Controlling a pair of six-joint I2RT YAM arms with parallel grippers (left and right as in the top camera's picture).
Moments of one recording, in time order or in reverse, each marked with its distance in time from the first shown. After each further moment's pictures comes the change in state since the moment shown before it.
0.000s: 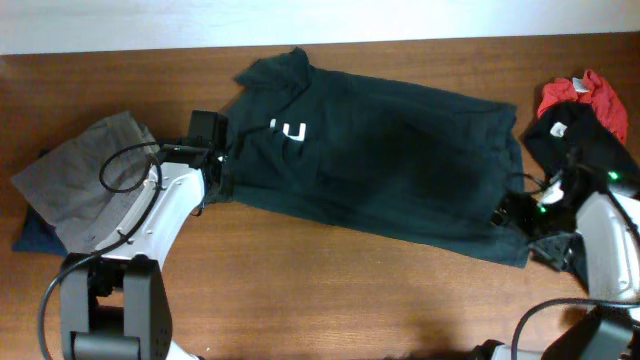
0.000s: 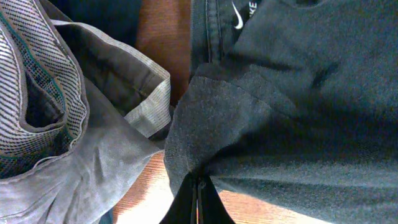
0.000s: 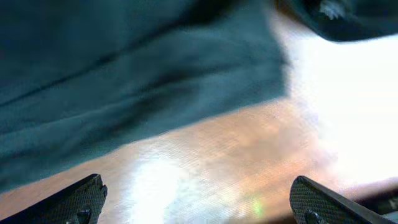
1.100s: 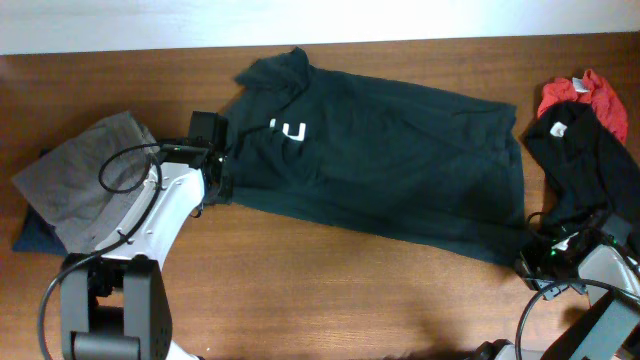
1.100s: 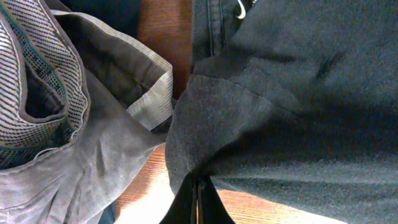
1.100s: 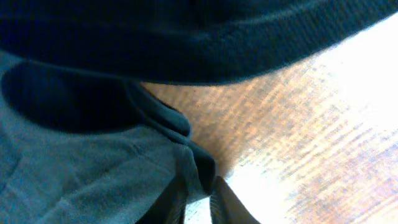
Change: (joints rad) left arm 0.000 0.000 0.000 -0.019 -0.007 0.000; right arm -0.262 0.002 -0.402 0.519 -0.104 0.114
